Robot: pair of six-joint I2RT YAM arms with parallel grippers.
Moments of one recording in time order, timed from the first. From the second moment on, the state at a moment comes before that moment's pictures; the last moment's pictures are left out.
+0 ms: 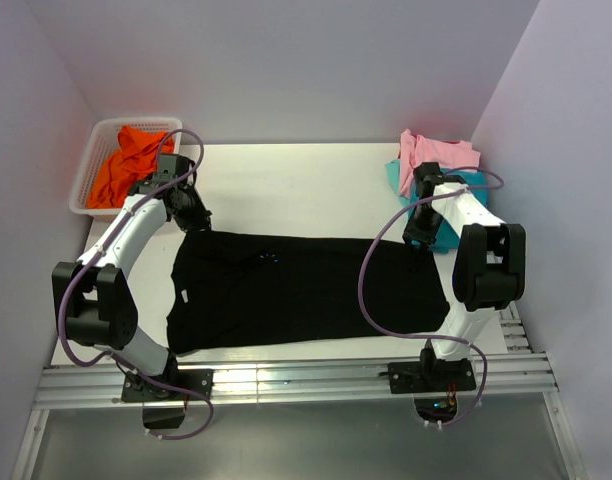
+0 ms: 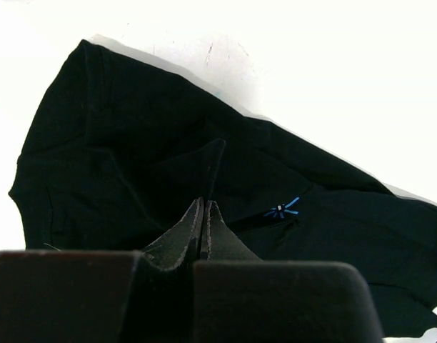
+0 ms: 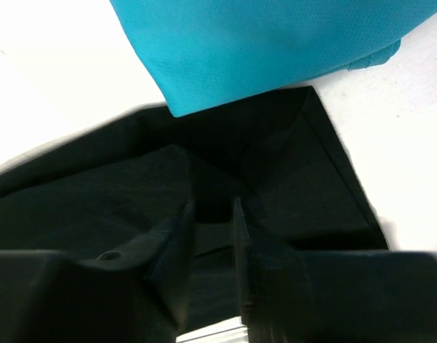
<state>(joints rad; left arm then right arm) -0.15 1.57 1.28 -0.74 0.01 -0.62 0.00 1.75 1.27 -0.93 0.12 0.52</state>
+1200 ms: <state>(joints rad) -0.14 1.44 1.38 -0.86 0.01 -0.63 -0.02 1.55 1.35 -1.08 0.14 0.51</state>
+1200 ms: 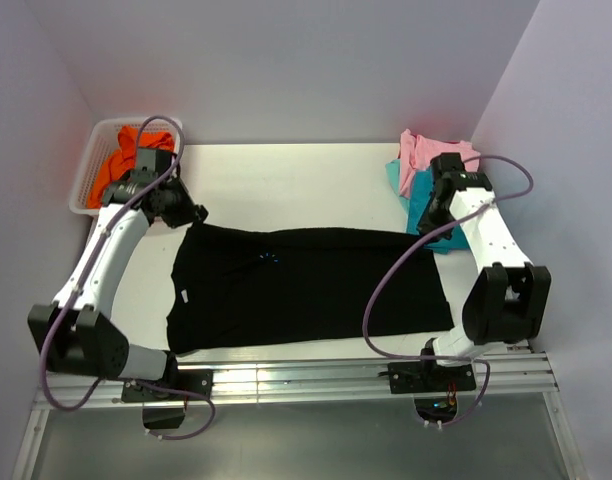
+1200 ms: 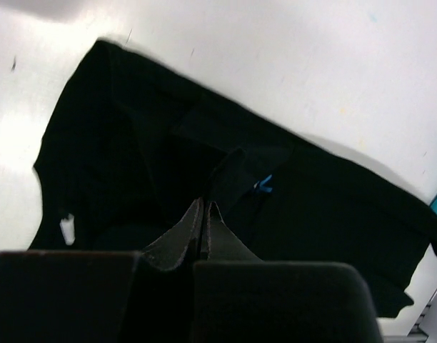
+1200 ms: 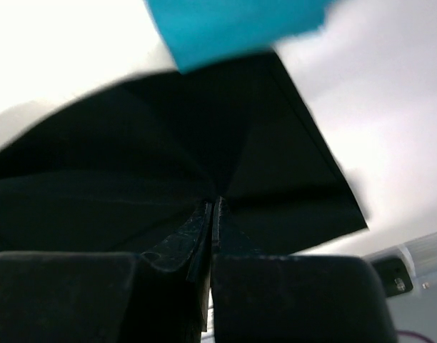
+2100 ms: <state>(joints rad) -0.14 0.83 0.81 -1.17 -0.02 -0.78 -0.13 1.39 1.01 -1.06 0.26 0.63</state>
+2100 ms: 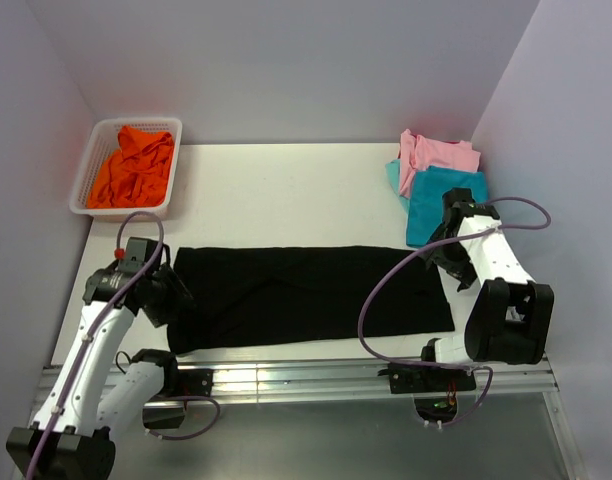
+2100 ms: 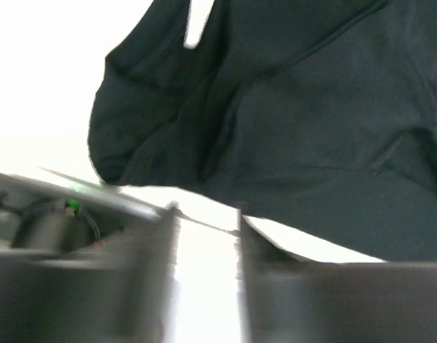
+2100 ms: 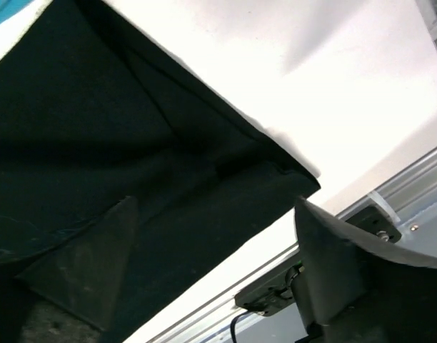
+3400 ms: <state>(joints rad) -0.17 1.81 1.13 -0.91 -0.05 -0.84 0.05 1.87 1.19 -0.97 0.09 0.54</state>
